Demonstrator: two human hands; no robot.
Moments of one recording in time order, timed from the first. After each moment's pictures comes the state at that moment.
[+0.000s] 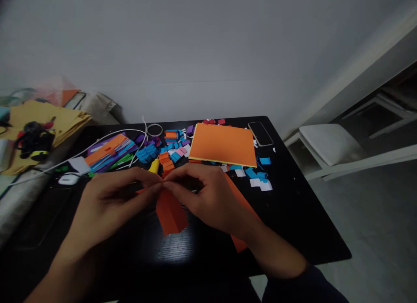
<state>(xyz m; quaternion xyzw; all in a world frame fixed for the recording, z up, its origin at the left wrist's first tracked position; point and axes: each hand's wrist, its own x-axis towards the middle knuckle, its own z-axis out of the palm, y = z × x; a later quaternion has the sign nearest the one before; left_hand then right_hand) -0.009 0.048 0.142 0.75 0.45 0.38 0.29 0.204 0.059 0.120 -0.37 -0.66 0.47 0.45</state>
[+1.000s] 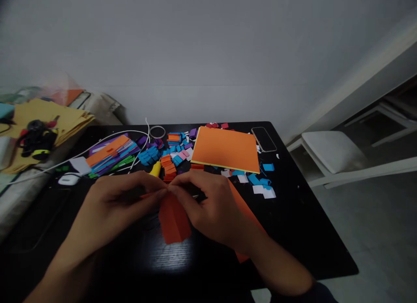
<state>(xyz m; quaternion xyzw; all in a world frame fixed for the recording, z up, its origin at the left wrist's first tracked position) -0.012 0.052 0.139 0.75 0.46 0.37 0.31 0.201 0.058 0.122 -0.39 -0.72 0.36 0.45</state>
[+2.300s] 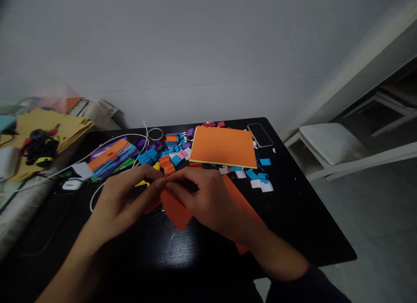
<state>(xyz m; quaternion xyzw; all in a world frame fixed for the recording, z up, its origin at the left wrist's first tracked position) -0.010 0.058 0.132 0.80 0.42 0.35 0.25 0.198 0.061 0.112 -0.39 -0.70 0.38 0.46</state>
